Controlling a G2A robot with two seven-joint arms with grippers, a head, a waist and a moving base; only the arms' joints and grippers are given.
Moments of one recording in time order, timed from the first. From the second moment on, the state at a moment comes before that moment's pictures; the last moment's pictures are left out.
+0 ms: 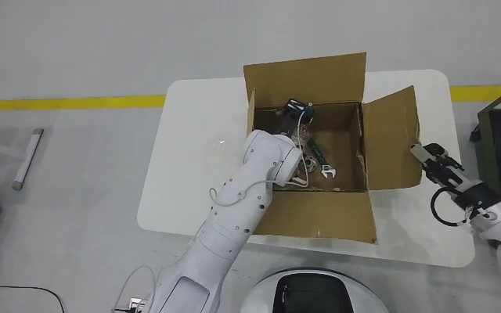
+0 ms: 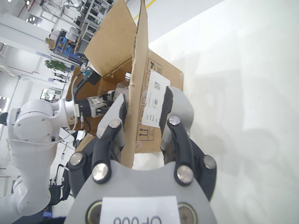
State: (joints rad) left arm 0.53 -1.65 -0.92 -1.31 1.35 0.02 -1.30; right arm -1.65 -1.15 1.91 -2.21 -0.28 0.10 0.58
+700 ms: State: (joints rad) left arm 0.61 -1.63 -1.05 -1.60 1.43 0.02 -1.41; right arm -1.66 -1.15 1.92 -2.19 -0.24 0.12 0.55
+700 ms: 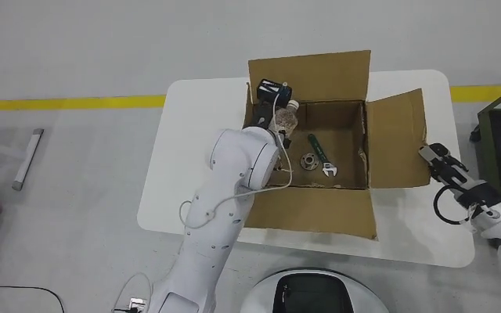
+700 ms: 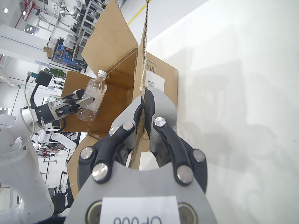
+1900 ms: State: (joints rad) left arm 0.62 -1.60 -1.19 -1.73 1.62 -0.06 -1.41; right arm -1.67 -1.14 1.97 -2.16 -0.23 0.12 0.52
